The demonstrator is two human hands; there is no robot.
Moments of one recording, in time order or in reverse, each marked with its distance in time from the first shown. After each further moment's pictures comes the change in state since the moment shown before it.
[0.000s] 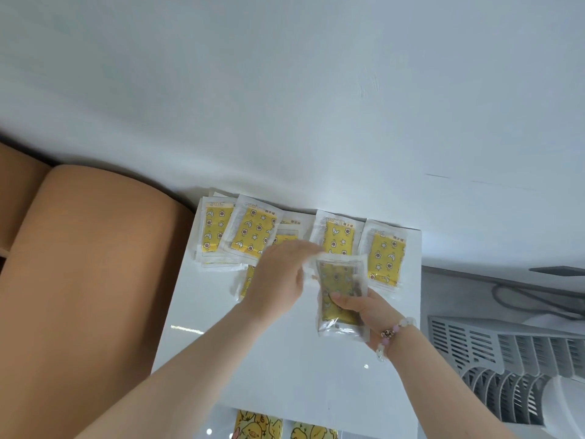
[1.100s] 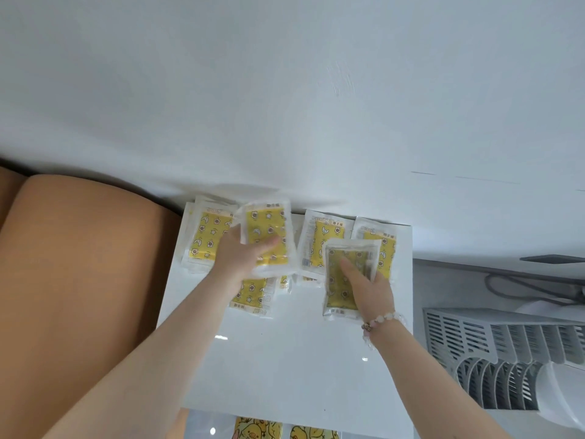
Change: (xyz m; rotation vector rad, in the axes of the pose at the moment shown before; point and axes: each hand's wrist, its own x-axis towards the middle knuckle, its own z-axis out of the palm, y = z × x) left_hand 0.031 -0.021 -0.028 -0.816 0.028 -0.976; right_hand 0.008 -0.010 0.004 -0.145 0.522 -0.172
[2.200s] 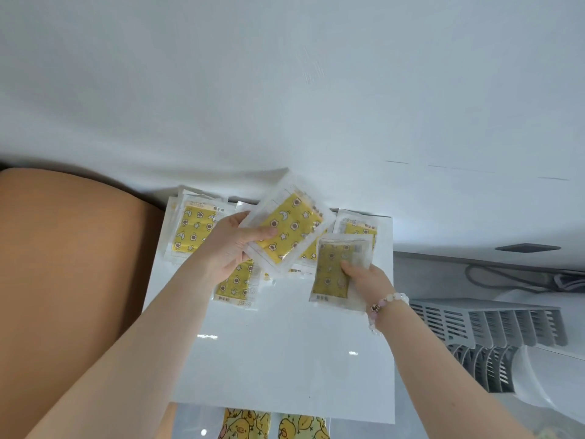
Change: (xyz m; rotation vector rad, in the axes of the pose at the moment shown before) left_hand -0.016 0.024 0.002 -0.203 -0.364 -0.101; right_hand 0.012 -0.002 -0.032 -0.037 -0.142 0.113
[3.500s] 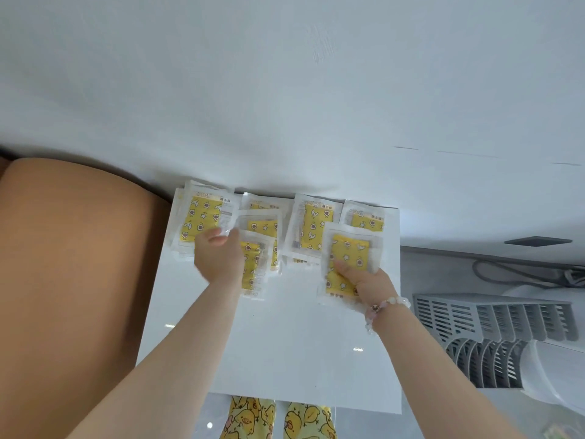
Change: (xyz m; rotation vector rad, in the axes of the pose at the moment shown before) left_hand 0.007 -0.053 0.002 0.171 0.921 0.132; right_hand -0.013 0.018 0.008 0.153 0.022 -0.033
